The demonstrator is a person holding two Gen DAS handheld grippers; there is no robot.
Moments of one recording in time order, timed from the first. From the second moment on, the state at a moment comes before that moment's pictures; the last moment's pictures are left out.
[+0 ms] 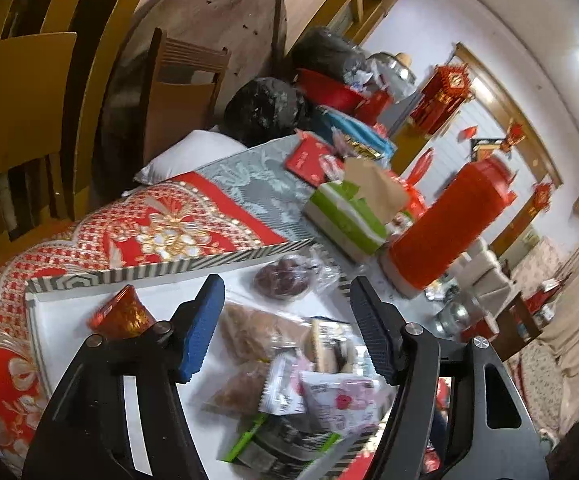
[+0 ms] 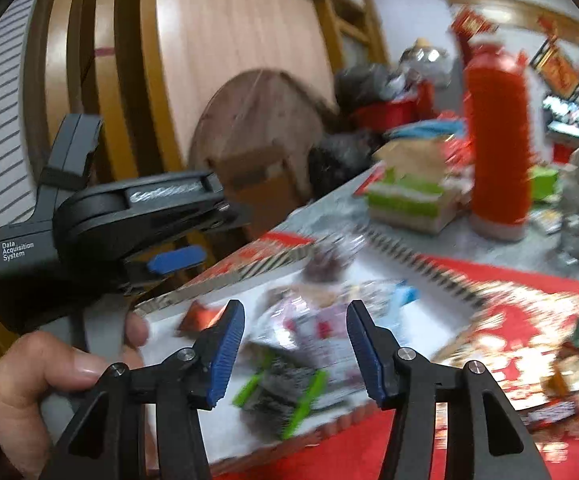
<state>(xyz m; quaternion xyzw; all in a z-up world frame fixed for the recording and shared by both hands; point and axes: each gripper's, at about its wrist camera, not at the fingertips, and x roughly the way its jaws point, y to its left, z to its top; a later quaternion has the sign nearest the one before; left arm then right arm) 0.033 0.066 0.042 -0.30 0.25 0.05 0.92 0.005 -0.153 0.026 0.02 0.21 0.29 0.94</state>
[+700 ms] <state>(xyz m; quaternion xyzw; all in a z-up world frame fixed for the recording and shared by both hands) 0.028 -0.073 0.035 -0.12 0.30 -0.15 0.94 -0.079 -0.305 0.026 0.09 0.17 0.06 0.98</state>
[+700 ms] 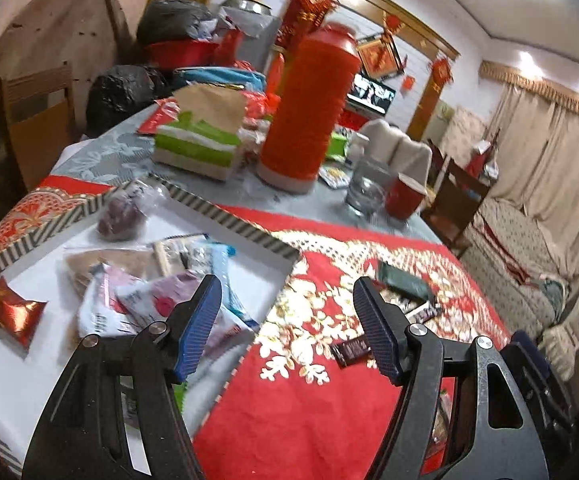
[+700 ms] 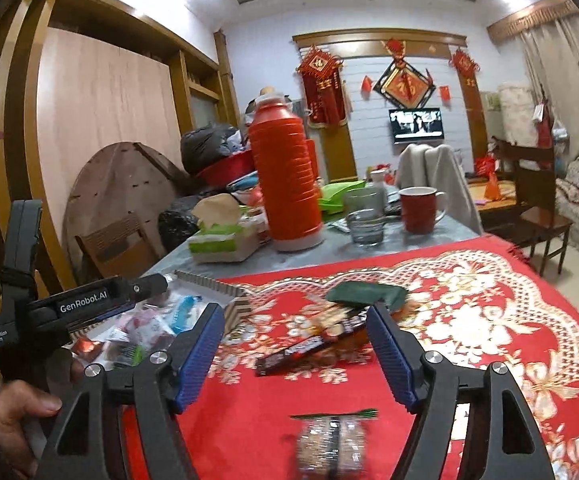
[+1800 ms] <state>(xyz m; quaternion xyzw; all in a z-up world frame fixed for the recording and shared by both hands) 0.037 -0.093 0.004 -0.10 0.32 -0.14 0.93 -0.084 -0.298 0.018 0.11 0.15 0.15 0.97</state>
